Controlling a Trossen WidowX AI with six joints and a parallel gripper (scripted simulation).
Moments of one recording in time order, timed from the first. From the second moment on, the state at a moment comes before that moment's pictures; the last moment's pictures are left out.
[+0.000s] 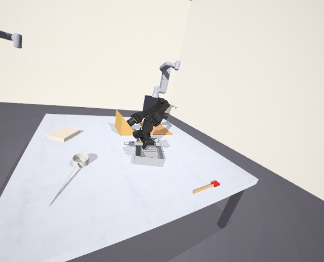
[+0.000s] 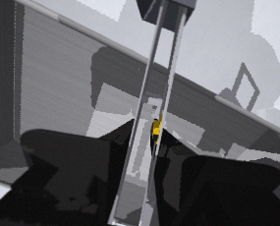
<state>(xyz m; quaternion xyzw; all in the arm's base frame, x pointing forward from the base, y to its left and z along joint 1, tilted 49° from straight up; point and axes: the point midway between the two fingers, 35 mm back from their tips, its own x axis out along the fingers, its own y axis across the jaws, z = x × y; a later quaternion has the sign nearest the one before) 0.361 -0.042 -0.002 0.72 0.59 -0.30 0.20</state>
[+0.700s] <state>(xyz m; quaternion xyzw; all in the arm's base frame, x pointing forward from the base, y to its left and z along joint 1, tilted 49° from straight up) 0.358 -0.048 0.006 0.71 0.60 -0.30 0.19</state>
